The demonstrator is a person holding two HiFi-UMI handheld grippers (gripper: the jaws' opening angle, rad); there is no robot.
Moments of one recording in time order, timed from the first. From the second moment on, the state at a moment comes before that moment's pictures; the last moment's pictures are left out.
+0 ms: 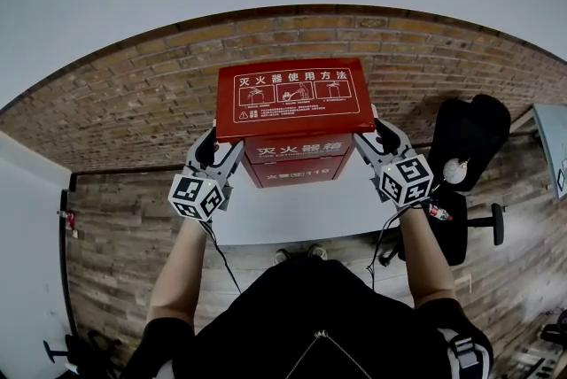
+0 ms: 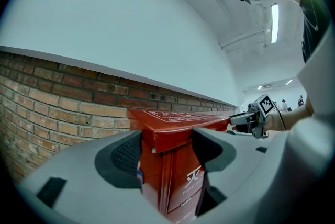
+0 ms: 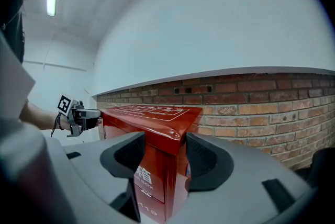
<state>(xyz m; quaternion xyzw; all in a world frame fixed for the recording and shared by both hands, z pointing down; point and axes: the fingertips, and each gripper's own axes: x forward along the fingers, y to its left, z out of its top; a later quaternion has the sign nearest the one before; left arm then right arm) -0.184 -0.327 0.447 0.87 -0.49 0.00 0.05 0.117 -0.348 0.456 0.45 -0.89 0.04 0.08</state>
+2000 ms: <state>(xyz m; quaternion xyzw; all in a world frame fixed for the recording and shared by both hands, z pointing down) -0.196 -0.494 0.288 0.84 -0.54 0.01 -0.01 0.099 -0.534 0.283 0.50 -0.86 -0.04 0.04</state>
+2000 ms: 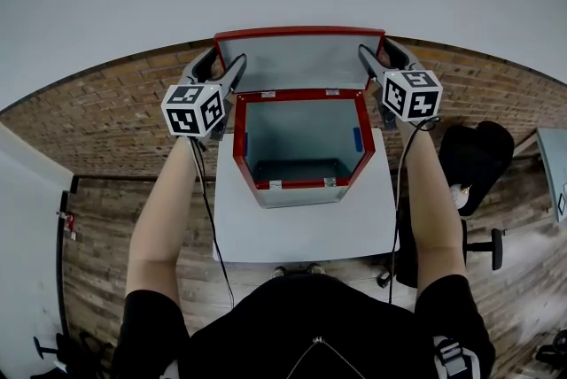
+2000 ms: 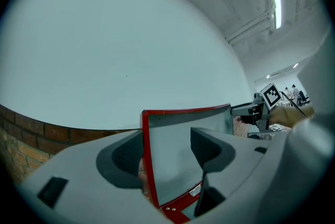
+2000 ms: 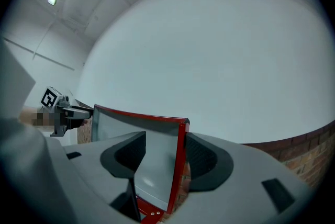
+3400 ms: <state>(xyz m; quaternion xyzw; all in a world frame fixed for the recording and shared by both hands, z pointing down) -0.239 -0.455 0.276 0.82 -0.57 -0.02 -0.07 0.141 -0.494 0.265 0.51 -0.85 -0.08 0.00</state>
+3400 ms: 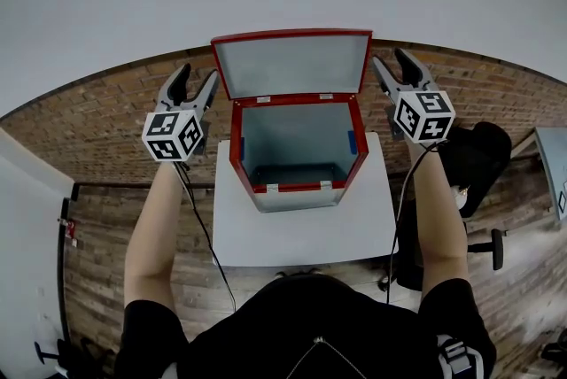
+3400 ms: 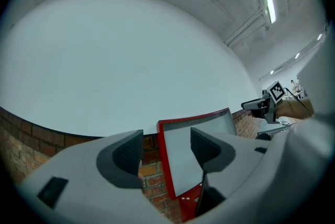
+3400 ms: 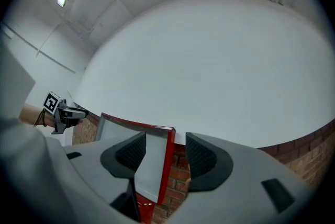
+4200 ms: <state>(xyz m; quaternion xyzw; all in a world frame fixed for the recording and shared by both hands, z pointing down) -0.117 -0.290 0.374 0.89 -0.46 -0.03 -0.02 0.064 -0.315 0.362 0.42 -0.91 -0.03 -0.01</state>
